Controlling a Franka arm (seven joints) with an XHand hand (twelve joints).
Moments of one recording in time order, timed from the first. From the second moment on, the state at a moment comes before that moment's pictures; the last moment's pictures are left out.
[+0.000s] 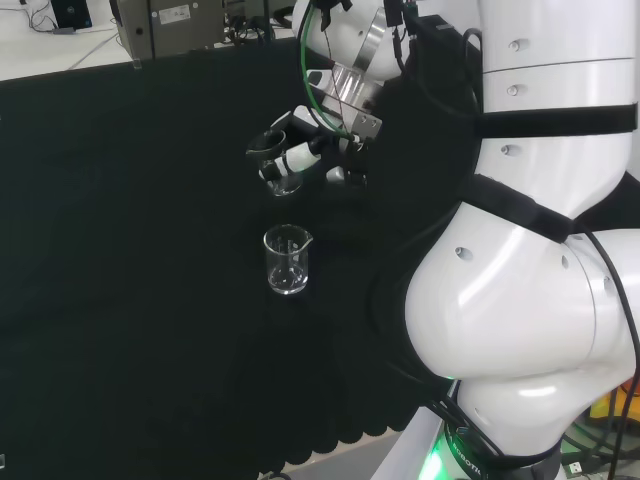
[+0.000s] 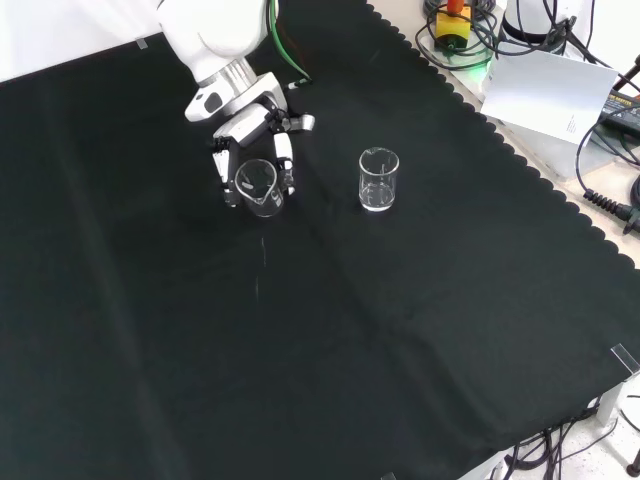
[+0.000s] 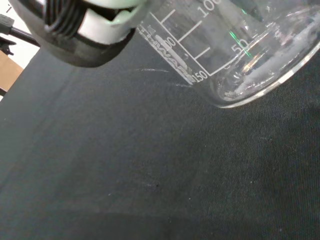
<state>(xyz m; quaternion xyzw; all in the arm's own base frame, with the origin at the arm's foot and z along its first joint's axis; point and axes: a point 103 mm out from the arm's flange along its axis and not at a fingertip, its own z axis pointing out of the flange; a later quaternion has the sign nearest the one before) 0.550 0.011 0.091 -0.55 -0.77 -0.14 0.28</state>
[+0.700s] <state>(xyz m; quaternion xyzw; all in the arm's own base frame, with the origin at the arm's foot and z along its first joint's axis) 0.564 0.022 0.076 -0.55 -0.77 -0.14 0.28</state>
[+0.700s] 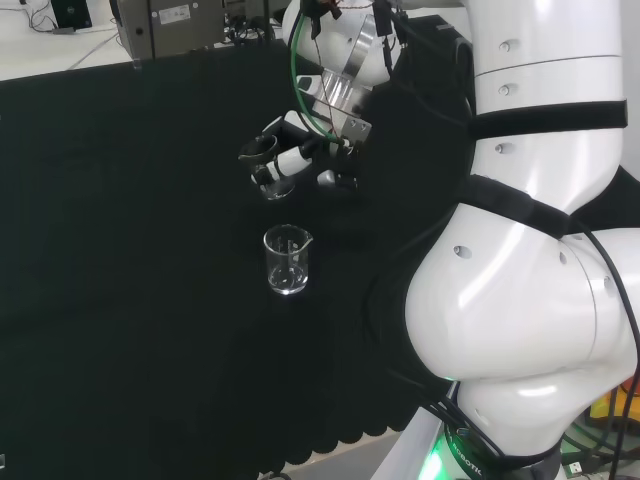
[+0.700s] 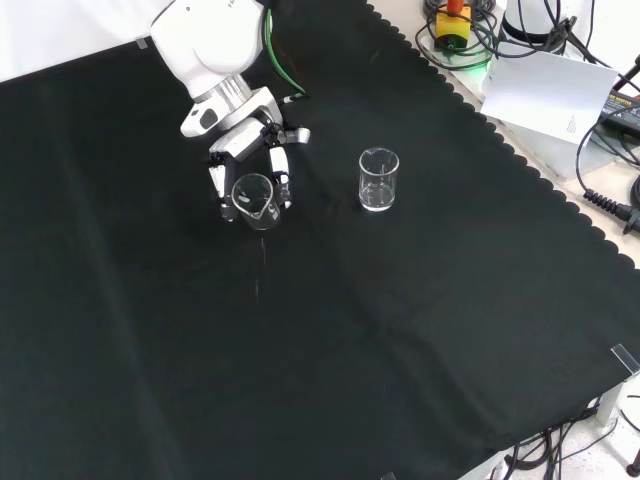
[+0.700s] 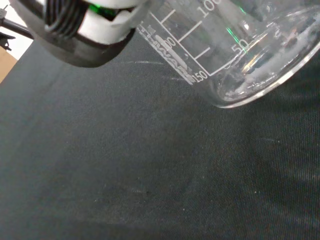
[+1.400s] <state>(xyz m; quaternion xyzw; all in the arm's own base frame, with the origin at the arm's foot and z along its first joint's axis) 0.562 0.018 0.064 -0.56 -0.77 -0.13 0.28</state>
